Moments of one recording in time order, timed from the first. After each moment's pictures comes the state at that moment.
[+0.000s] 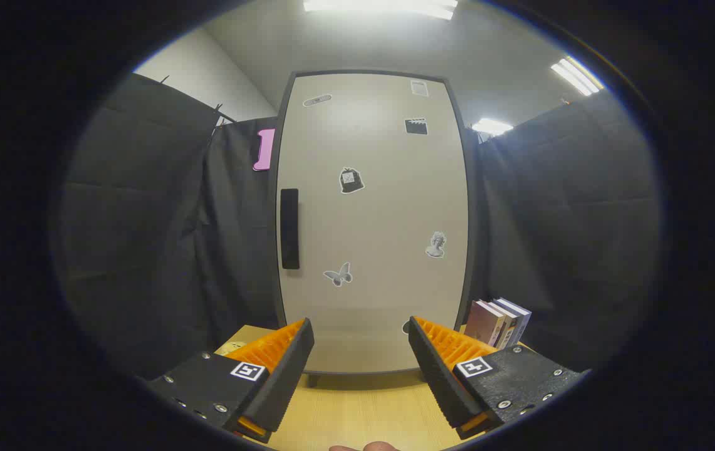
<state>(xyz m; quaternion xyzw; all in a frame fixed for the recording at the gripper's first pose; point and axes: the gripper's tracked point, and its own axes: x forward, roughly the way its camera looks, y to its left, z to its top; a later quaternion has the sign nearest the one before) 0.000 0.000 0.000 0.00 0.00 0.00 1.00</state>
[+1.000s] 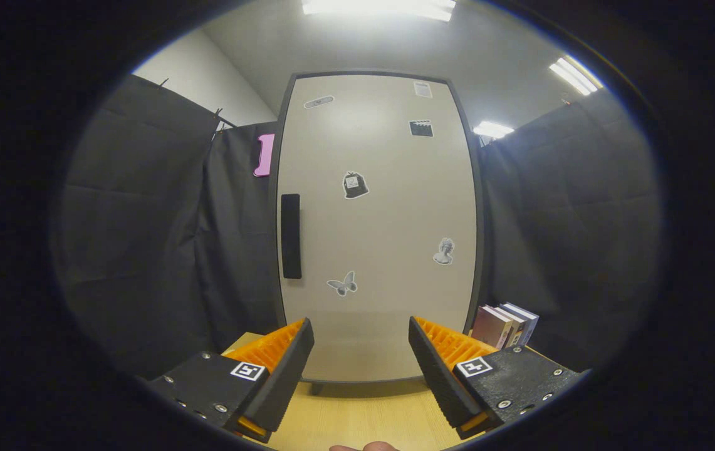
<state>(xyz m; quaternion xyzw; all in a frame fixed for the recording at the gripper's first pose) 0.023 0.009 0.008 0.00 -0.02 0.01 1.00</state>
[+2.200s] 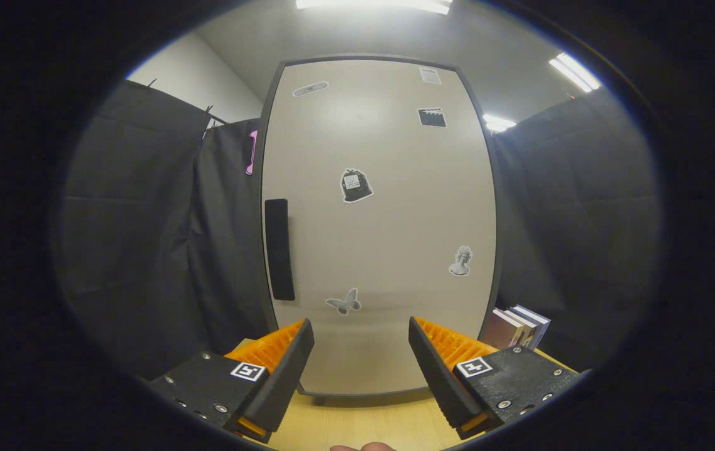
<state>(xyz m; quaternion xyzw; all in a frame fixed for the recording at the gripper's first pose) 0.088 0.017 0.032 0.01 0.00 0.00 1.00</state>
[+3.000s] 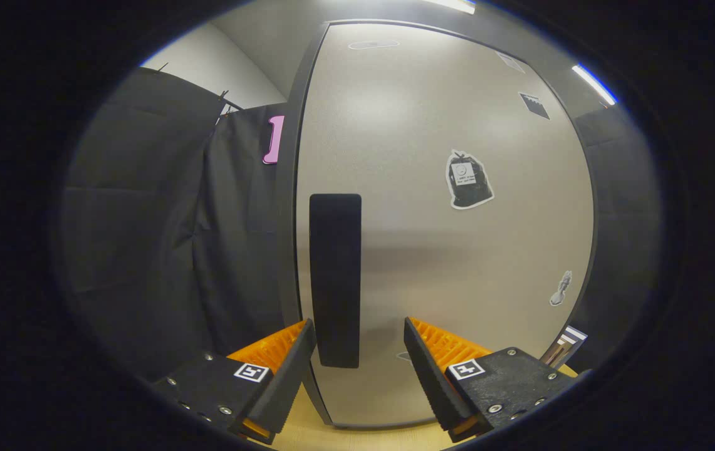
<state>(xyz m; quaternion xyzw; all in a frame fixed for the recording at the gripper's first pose) 0.203 0.100 0.042 -0.01 0.01 0.04 1.00</state>
